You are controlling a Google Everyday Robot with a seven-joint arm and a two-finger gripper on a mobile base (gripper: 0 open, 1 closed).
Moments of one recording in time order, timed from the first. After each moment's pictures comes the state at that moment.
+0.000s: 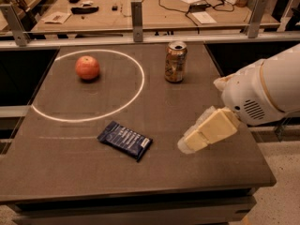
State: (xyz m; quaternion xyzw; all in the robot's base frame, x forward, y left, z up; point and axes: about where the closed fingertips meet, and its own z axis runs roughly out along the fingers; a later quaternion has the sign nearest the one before) arm 0.423 -0.115 0.927 -0.46 0.82 0.13 0.32
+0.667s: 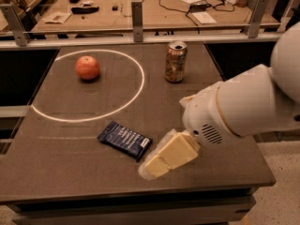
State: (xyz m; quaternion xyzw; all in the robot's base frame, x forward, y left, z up) arm 0.388 -0.044 0.906 -0.47 0.81 0.18 0.30
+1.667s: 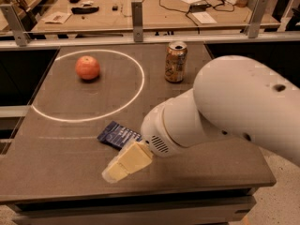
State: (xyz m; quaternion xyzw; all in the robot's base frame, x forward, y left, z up) arm 0.404 0.025 0.860 -0.46 0.81 0.19 0.30
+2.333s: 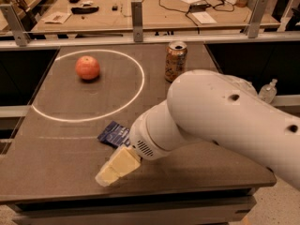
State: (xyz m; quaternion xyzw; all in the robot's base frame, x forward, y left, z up) arm 0.412 0.047 0.828 -0.47 0.82 0.18 0.28
